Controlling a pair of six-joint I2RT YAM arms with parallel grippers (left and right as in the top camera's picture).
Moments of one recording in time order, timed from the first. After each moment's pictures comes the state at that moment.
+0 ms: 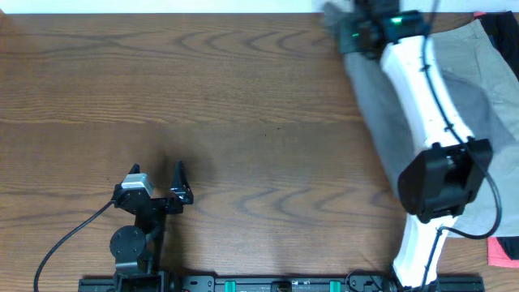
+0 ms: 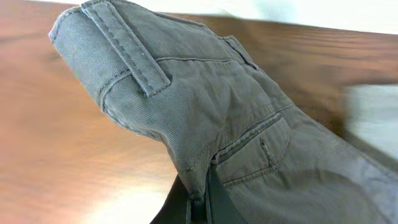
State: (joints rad) left arm 0.06 0.01 0.02 -0.11 0.10 -0.22; right arm 0.24 2.10 2.04 -0.86 0.02 0.09
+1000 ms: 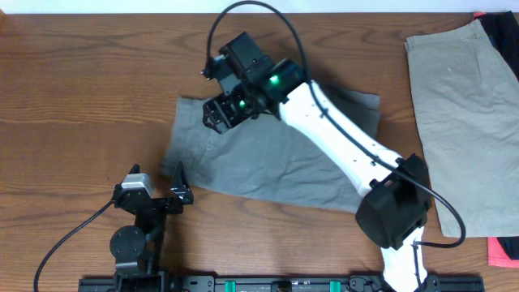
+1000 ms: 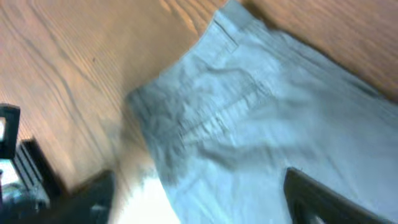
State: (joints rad) left arm 0.06 0.01 0.02 -0.11 0.10 -0.22; right arm 0.68 2.08 1.98 -0.94 -0.37 0.17
